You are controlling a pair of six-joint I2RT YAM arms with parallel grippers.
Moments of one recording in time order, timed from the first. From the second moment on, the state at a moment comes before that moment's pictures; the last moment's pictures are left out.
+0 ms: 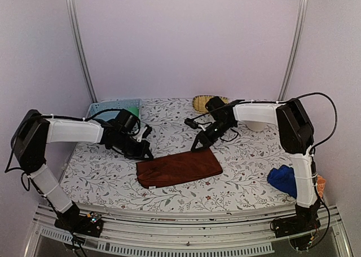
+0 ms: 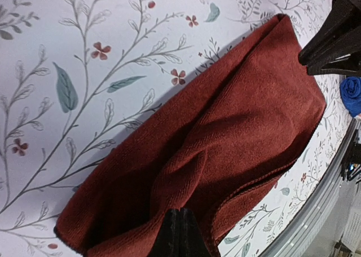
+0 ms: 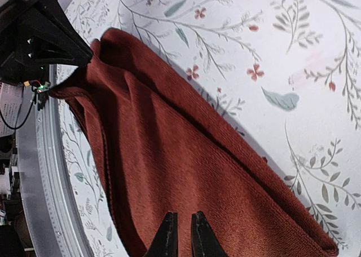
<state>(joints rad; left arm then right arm) -0.57 1.64 0.95 -0.33 0.34 -0.38 0.63 2.23 1.74 -0.71 -0.73 -0.19</state>
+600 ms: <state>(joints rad) -0.70 1.46 0.72 -0.39 0.53 -0.35 0.56 2.25 1.61 -0.68 -0.72 -0.26</state>
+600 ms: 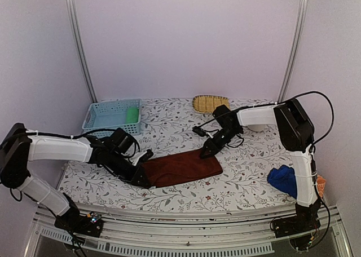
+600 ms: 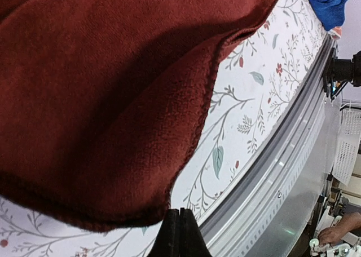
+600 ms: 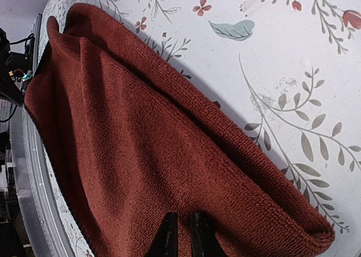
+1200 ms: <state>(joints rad) -0.68 1.73 1.06 -0.39 0.37 -0.28 0.56 2.25 1.61 -0.68 -0.74 -0.30</state>
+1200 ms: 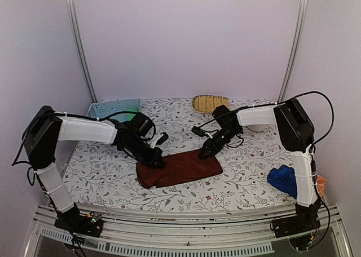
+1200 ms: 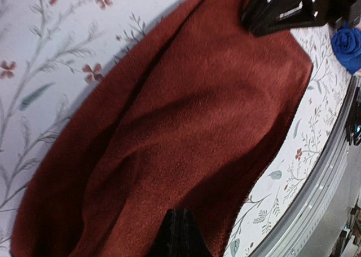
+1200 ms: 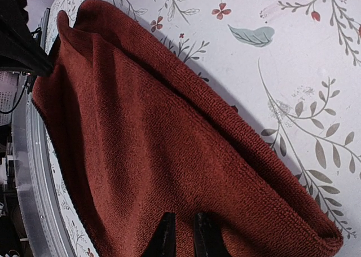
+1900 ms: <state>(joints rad) -0.76 1.52 0.80 -0.37 0.37 -0.32 0.56 2.25 1.59 -0.68 -0.74 -0.31</state>
